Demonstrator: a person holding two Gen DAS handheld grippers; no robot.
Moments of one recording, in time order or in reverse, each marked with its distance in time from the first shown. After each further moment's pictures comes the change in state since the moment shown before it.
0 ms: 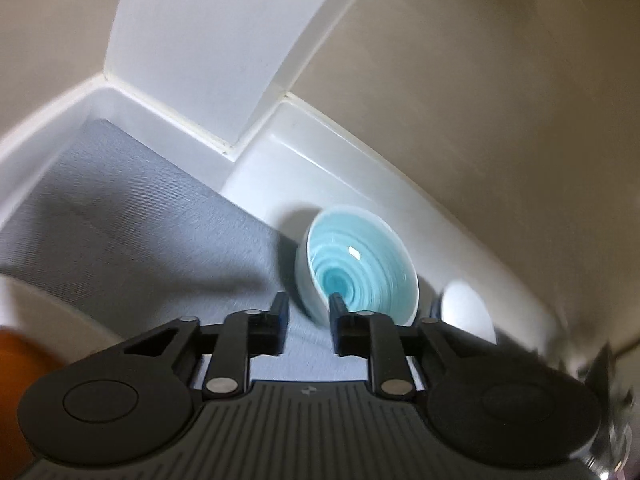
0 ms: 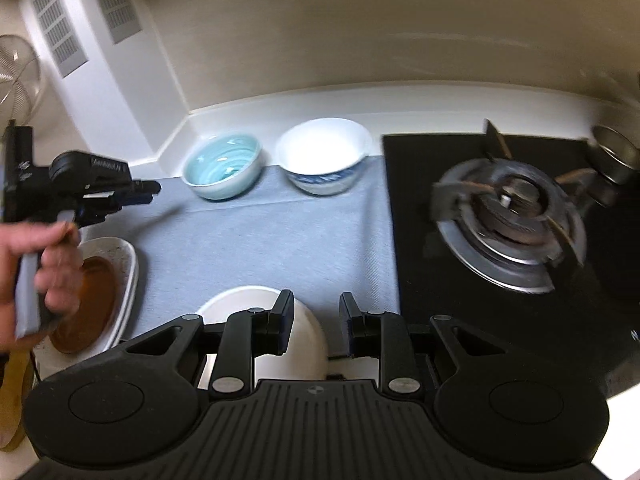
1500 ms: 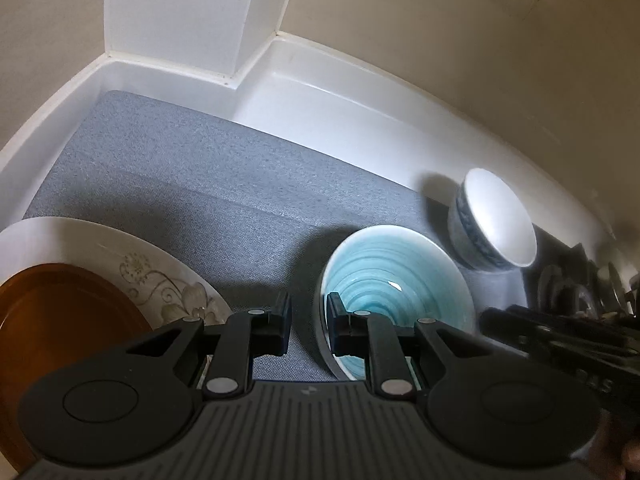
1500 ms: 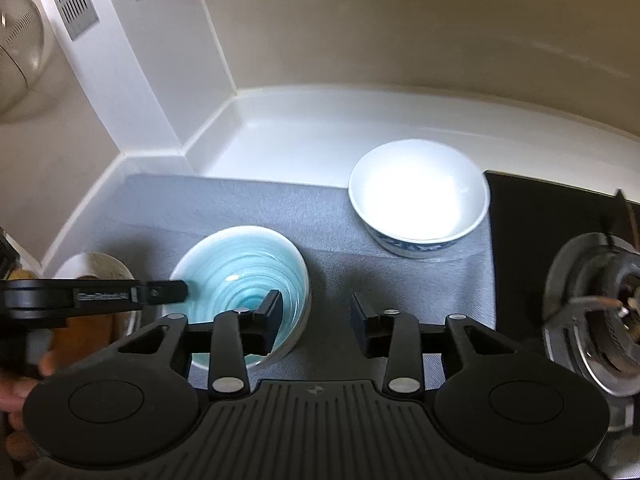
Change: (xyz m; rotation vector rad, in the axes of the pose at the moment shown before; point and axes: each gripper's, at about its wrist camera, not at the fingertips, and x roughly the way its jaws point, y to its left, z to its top) left arm -0.020 -0.018 -0.058 0.218 0.129 0.160; right arm 0.126 0.056 0.079 -0.183 0.111 0.152
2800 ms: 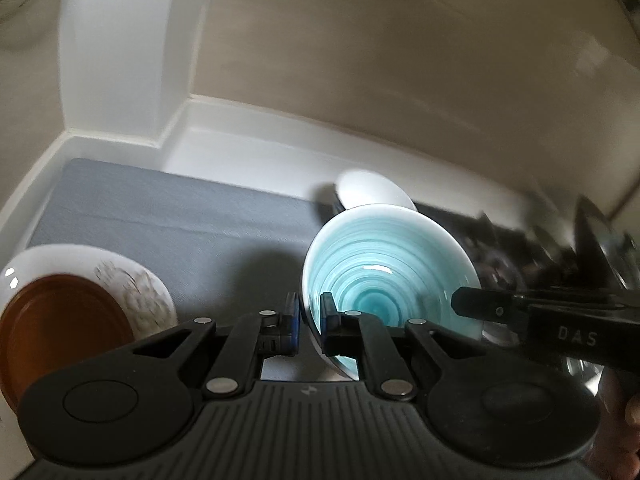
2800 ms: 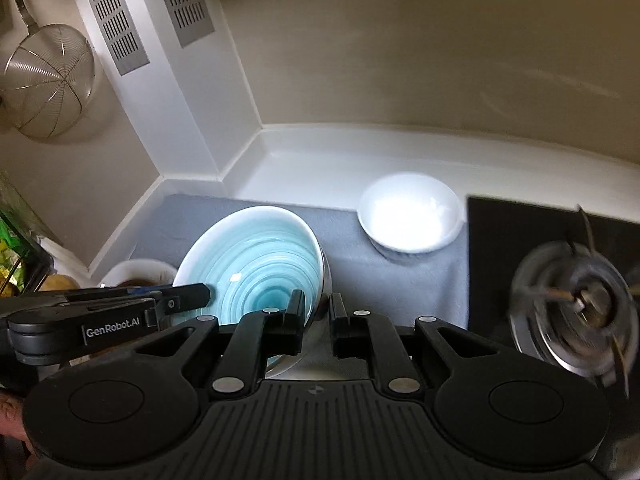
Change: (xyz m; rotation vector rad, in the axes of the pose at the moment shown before) left arm -0.090 -0.059 -0.052 0.190 -0.121 -0.130; right arm -0.107 0.004 -0.028 0.018 -0.080 0.008
